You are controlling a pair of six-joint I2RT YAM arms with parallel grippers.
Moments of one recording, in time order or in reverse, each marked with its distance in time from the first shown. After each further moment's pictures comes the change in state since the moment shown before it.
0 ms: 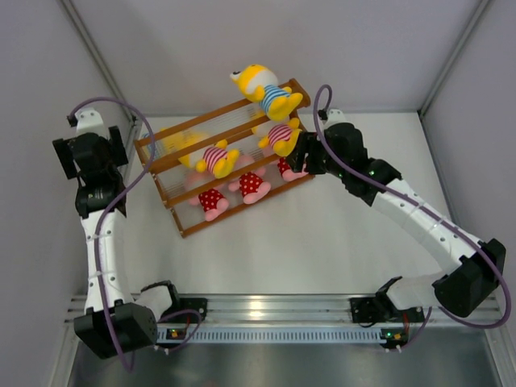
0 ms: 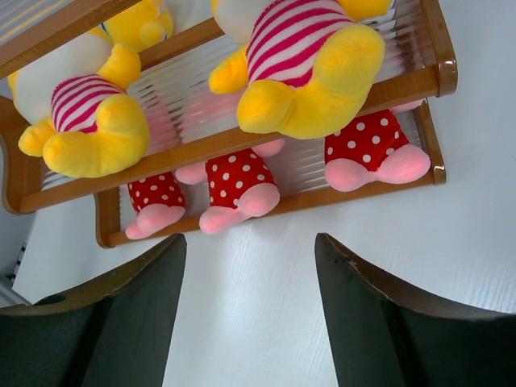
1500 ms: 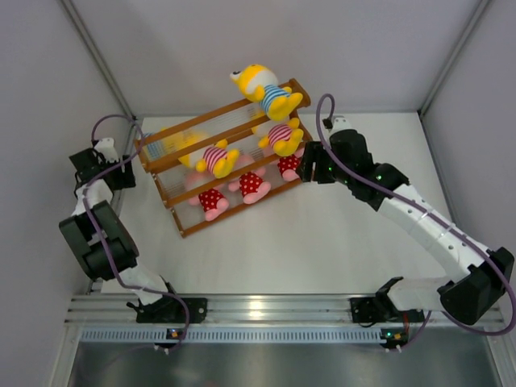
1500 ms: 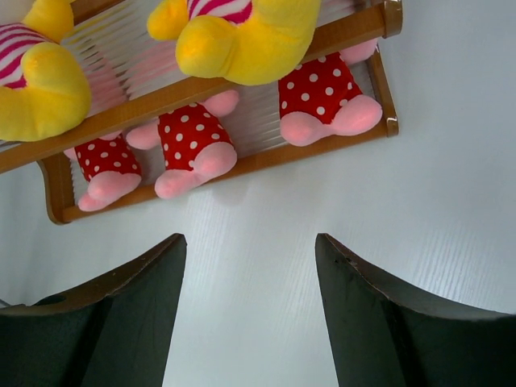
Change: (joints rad) left arm 0.272 0.542 -0.125 0.165 0.655 0.129; right arm 0.000 -0.053 -0.029 -0.135 0.050 -0.031
